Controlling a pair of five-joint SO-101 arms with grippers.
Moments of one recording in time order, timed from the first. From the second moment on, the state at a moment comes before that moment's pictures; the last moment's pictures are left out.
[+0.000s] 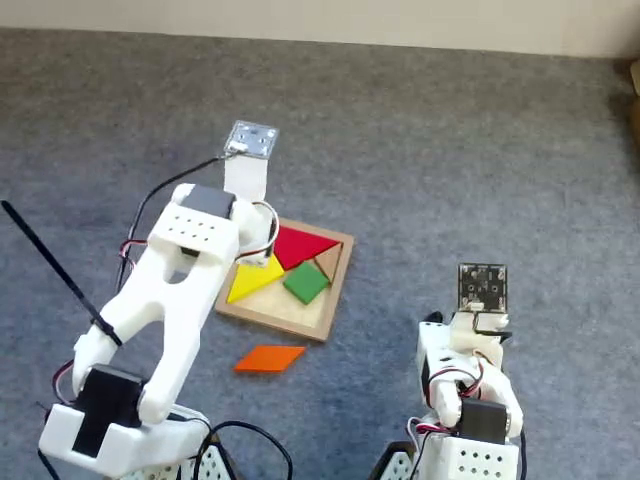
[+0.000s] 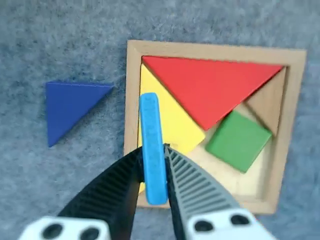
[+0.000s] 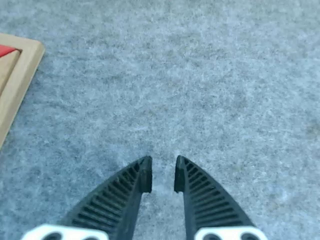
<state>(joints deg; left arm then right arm) 9.9 -7.7 27.0 63.6 13.0 3.1 -104.4 96.0 61.9 8.5</state>
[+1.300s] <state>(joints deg) 19.7 -7.8 38.5 47.4 55.9 3.1 -104.4 96.0 61.9 8.5</state>
